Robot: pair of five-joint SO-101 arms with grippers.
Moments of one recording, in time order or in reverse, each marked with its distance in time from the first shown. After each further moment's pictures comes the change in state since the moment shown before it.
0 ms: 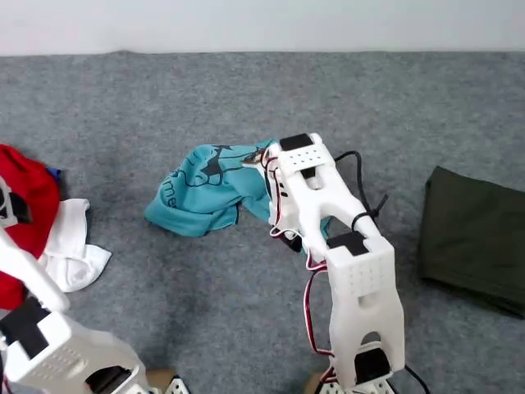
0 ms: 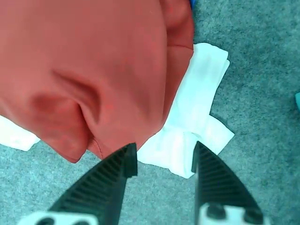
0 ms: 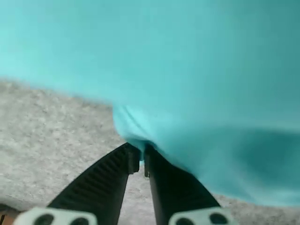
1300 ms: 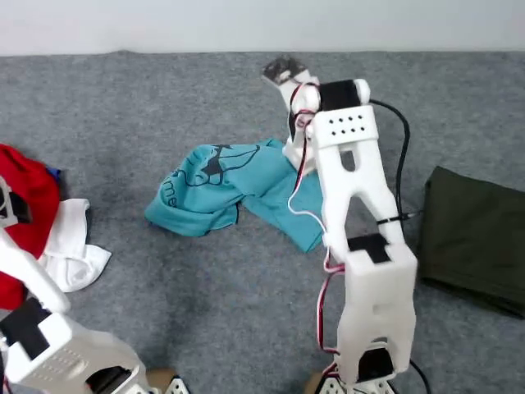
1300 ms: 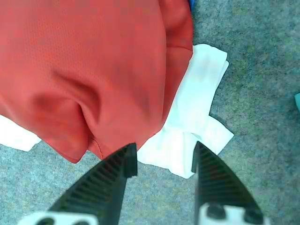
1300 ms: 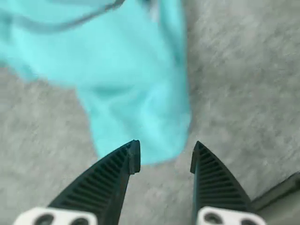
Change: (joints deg) left arm 0.2 -0.4 0.0 0.0 0.0; right arm 5.3 -11.4 -19.5 6.0 0.4
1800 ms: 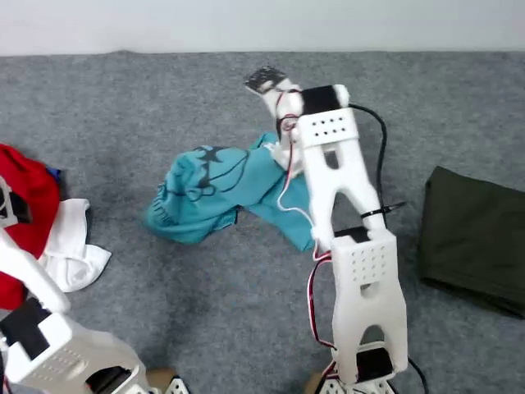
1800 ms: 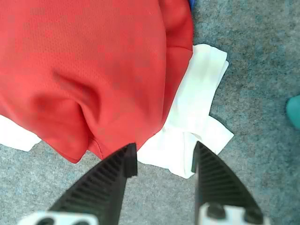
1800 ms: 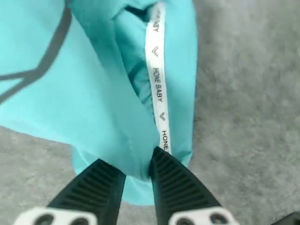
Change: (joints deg) left arm 0.0 0.0 0.0 0.0 0.0; right arm 0.2 18.4 -19.0 -0.1 2.7
